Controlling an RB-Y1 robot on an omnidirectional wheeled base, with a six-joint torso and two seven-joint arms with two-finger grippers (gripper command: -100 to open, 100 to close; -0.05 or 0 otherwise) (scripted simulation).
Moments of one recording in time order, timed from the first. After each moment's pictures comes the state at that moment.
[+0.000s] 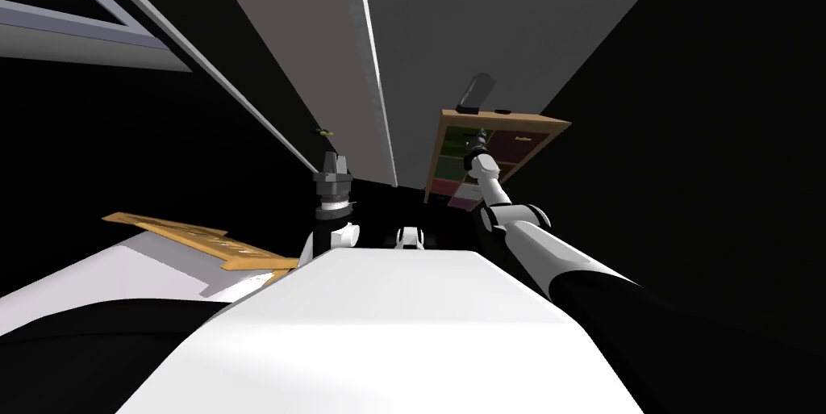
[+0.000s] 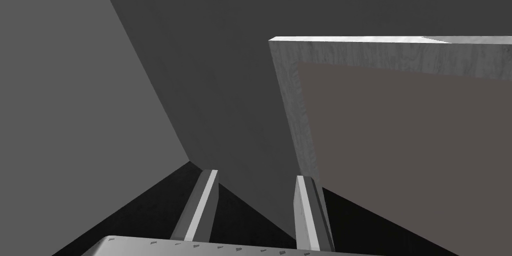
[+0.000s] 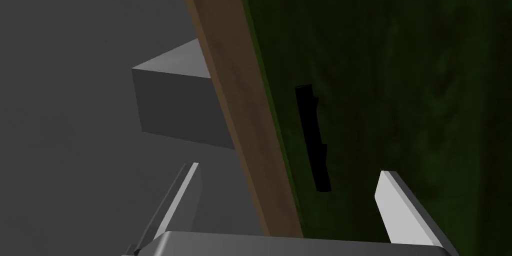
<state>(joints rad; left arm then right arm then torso) 0.49 0.05 -0.06 -2.35 -0.12 -0.49 0.04 -0.74 -0.52 0.01 -0.97 1.28 0.20 1.14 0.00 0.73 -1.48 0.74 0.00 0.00</state>
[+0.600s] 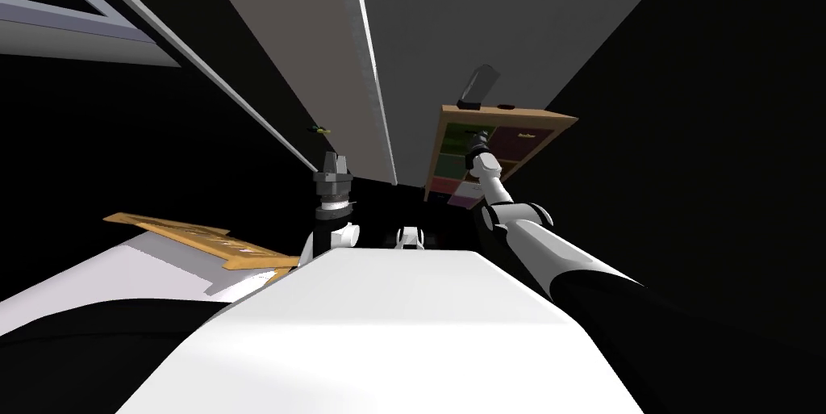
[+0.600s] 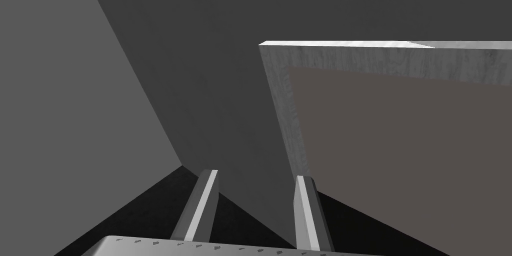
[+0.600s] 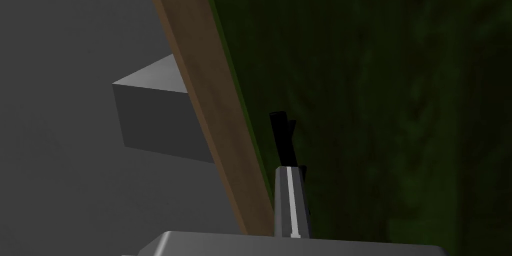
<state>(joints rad) 0.49 0.05 -0.06 -2.35 -0.12 -0.49 0.04 -0.76 -0.54 0.01 -0.95 1.27 0.19 1.14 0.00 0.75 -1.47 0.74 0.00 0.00</state>
